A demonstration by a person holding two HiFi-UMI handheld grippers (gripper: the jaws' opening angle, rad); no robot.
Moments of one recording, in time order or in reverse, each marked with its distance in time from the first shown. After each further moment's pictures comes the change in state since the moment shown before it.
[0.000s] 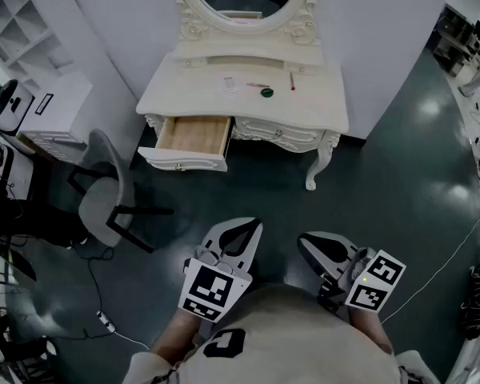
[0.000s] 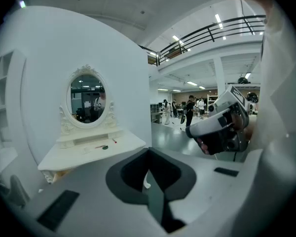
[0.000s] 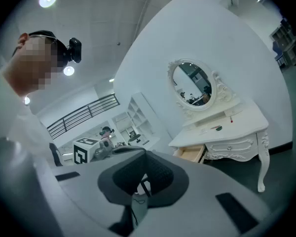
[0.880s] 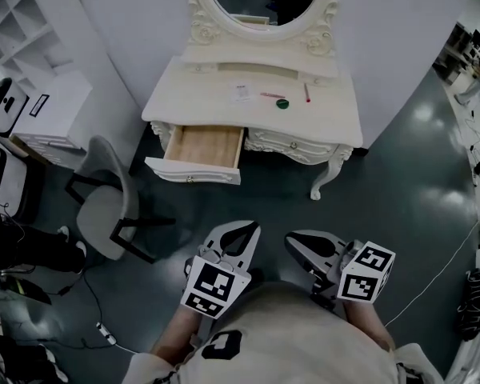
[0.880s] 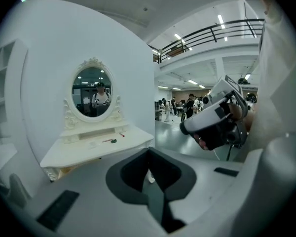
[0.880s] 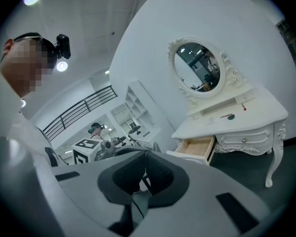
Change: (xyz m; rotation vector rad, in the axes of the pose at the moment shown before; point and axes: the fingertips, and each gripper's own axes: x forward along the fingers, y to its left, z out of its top) left arm -0.008 0.096 -0.037 -0.031 0.037 -0.034; right arm 0.122 0.001 -0.007 0.046 0.125 0.005
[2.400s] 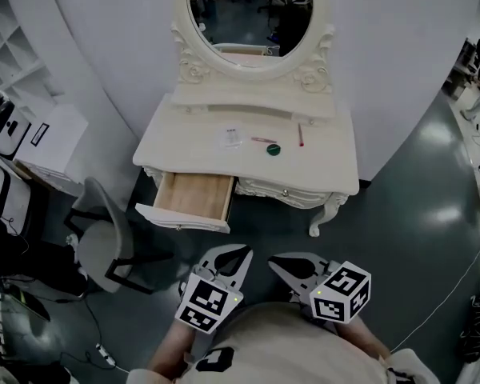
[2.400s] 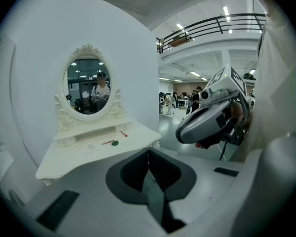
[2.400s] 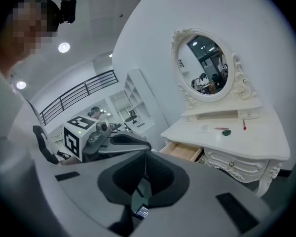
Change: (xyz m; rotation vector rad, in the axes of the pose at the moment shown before) left arm 0.109 0.056 0.047 0.024 0.096 0.025; right arm 0.029 -0.106 0.063 -0.153 0.152 -0.045
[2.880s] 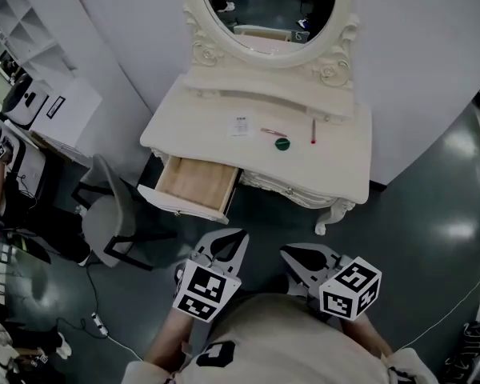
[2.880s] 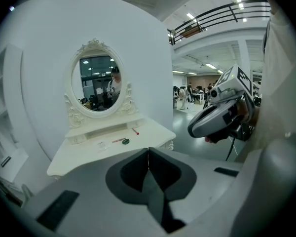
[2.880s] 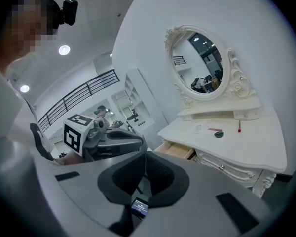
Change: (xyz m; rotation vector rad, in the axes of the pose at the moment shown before) left arm 0.051 0.019 0.020 -0.053 0.074 0.166; right arm -0.027 -0.077 0.011 0.012 0.035 0.053
